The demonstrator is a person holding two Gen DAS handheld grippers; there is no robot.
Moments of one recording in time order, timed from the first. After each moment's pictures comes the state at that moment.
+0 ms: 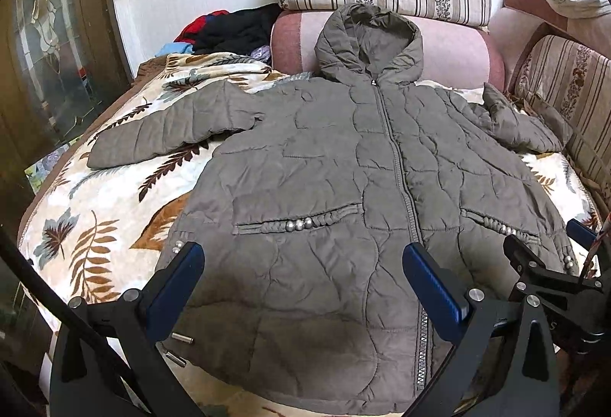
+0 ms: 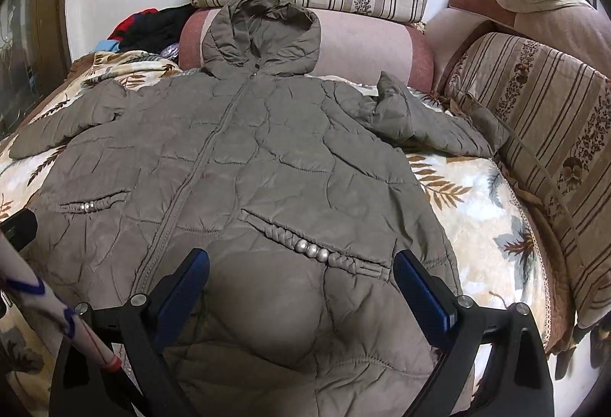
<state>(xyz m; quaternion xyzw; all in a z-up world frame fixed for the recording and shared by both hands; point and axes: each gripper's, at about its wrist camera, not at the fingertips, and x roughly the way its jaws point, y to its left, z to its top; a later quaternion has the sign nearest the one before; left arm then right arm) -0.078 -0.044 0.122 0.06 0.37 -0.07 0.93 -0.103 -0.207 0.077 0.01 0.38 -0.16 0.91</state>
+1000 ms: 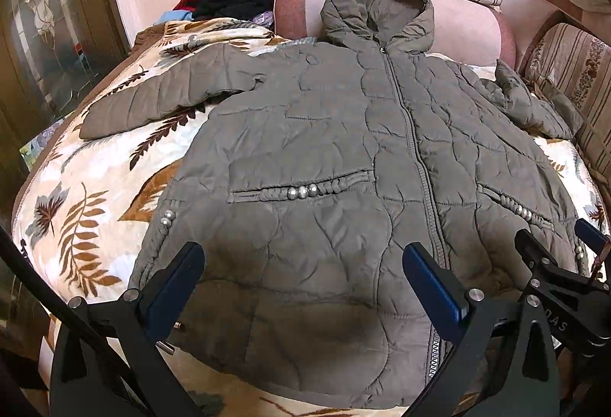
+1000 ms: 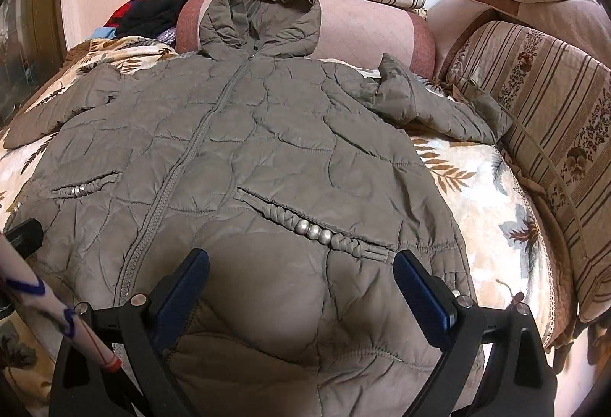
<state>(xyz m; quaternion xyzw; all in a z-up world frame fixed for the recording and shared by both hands) -0.060 -0.039 0.093 0.06 0.42 -0.07 0.90 -0.098 -0.205 0.062 0.01 0.41 -0.16 0.90</state>
